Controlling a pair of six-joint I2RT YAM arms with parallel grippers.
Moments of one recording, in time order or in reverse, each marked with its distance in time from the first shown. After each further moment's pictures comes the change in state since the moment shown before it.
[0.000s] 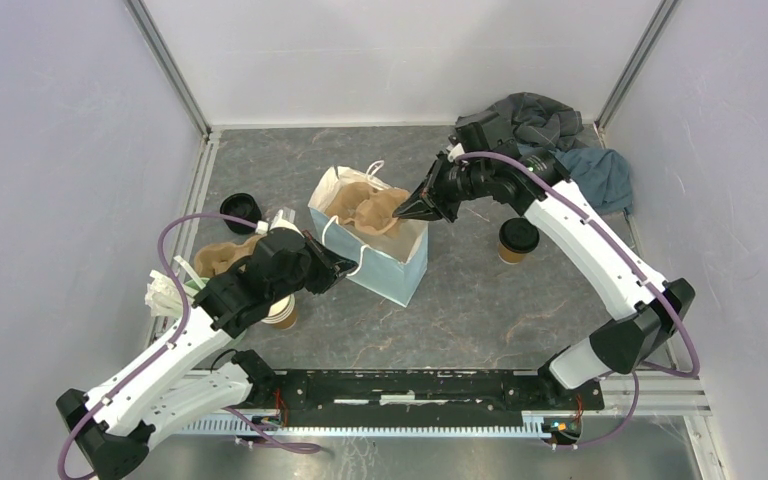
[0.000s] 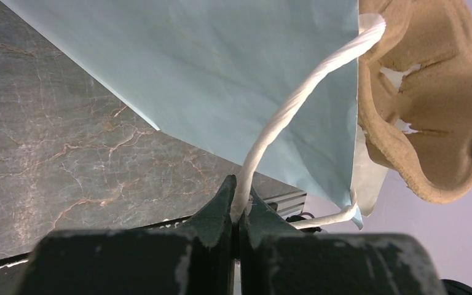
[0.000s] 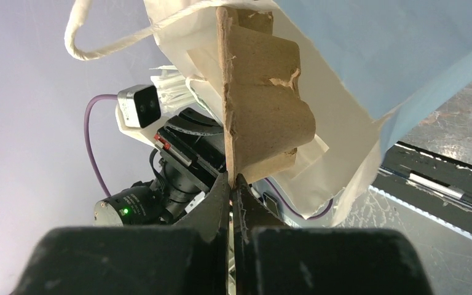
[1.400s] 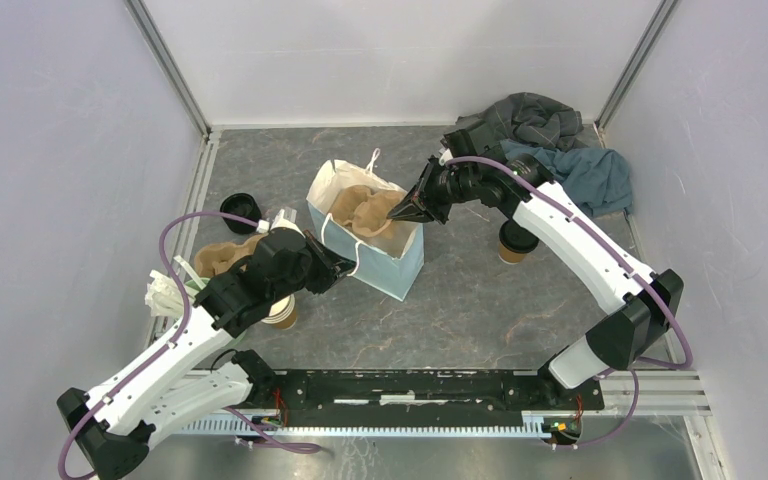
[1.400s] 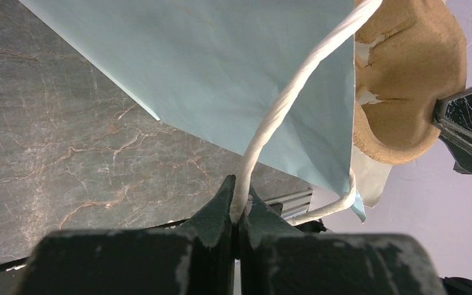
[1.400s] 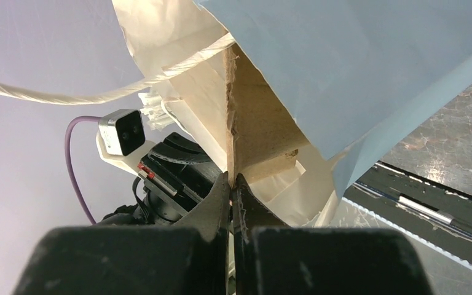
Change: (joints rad) left arm 0.000 0.006 -0.003 0.005 0.000 0.023; right arm 0.018 0.035 -0.064 0.106 0.049 -0.012
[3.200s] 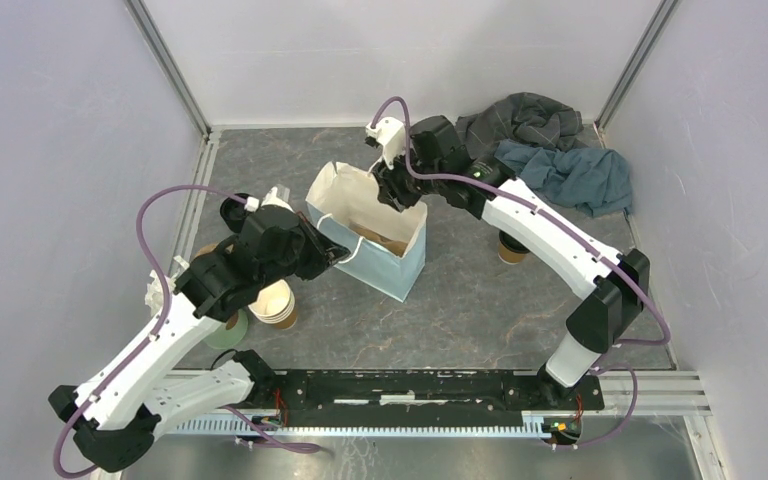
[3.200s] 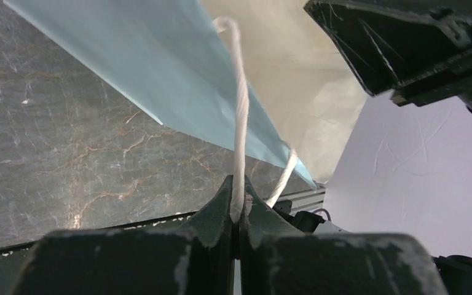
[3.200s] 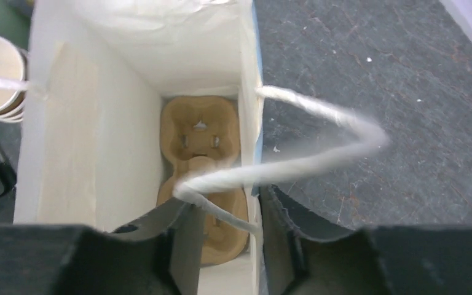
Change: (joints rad) left arm 0.000 0.080 0.266 -0.222 -0.028 0.087; right arm 0.099 0.123 0.068 0.211 0.216 -1.328
